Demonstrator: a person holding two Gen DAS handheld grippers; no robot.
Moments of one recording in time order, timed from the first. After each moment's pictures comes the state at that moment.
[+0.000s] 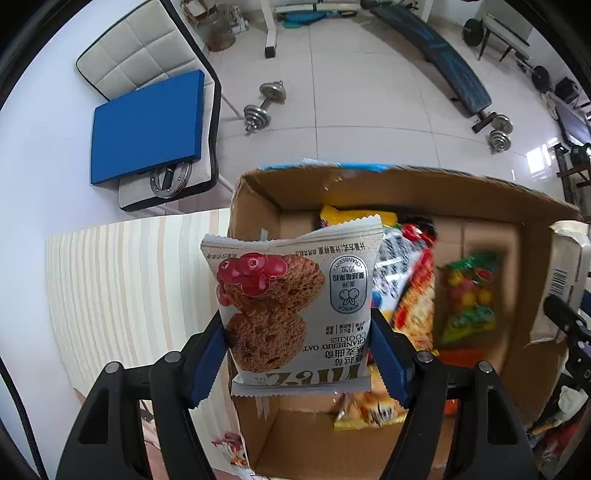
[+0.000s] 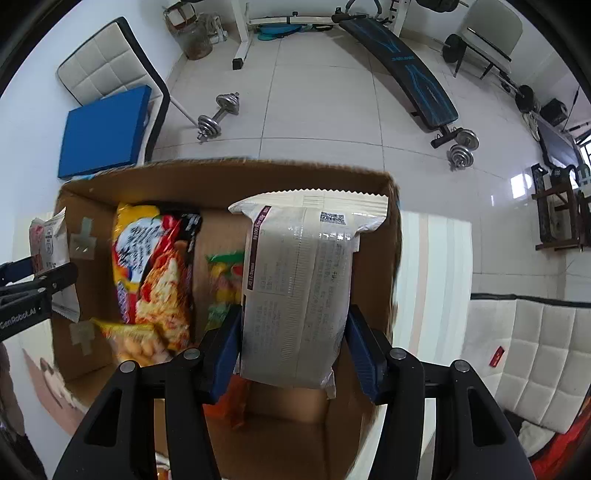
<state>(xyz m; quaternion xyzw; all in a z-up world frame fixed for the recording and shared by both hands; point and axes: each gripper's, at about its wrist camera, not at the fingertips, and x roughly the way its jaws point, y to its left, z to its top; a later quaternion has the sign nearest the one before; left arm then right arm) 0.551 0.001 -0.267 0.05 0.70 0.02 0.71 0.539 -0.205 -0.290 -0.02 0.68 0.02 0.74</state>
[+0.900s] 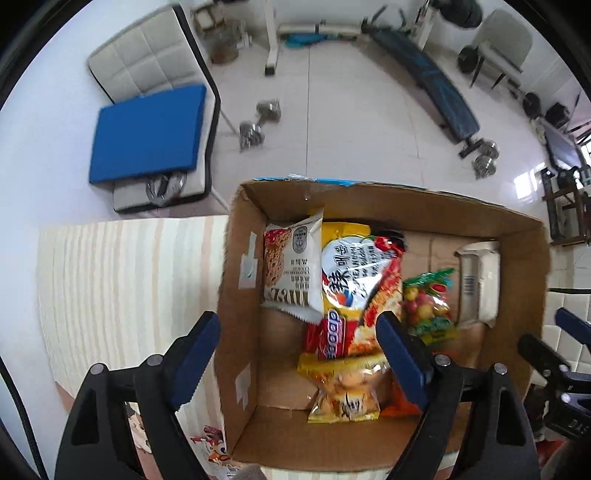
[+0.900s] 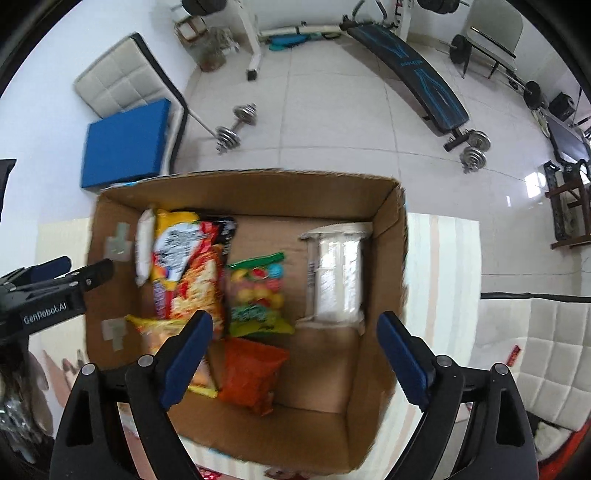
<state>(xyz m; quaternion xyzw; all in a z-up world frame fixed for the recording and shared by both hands) 0.514 -0.006 -0.214 0.01 0.65 0.01 0.76 0.502 -0.194 -0.248 0.03 0.65 0.06 0.75</state>
